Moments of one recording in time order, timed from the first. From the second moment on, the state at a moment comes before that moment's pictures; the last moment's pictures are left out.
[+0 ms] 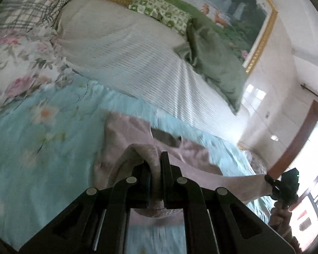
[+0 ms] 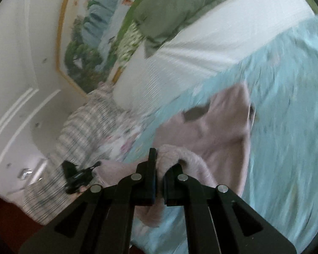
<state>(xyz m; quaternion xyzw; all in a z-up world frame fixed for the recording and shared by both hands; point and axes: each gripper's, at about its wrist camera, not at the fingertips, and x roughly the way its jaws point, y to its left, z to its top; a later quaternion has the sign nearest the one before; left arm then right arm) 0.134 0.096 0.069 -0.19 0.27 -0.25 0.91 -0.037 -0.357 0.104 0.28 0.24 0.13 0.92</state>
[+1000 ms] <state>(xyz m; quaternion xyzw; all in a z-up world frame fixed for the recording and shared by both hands) 0.314 0.031 -0.035 -0.13 0.40 -0.21 0.88 0.134 -0.464 0.031 0.29 0.33 -0.11 0.89</state>
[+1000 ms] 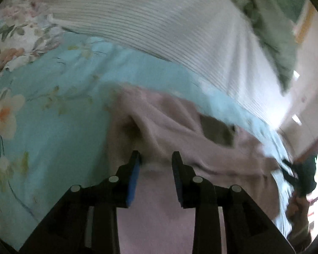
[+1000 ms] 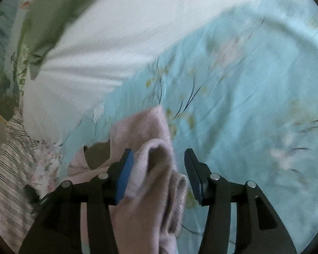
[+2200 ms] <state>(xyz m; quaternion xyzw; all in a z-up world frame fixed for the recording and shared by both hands) 0.192 0.035 -0.056 -0.20 0.43 -0.18 0.86 0.074 -0.363 -0.015 0.27 0.36 -0.10 0.89</state>
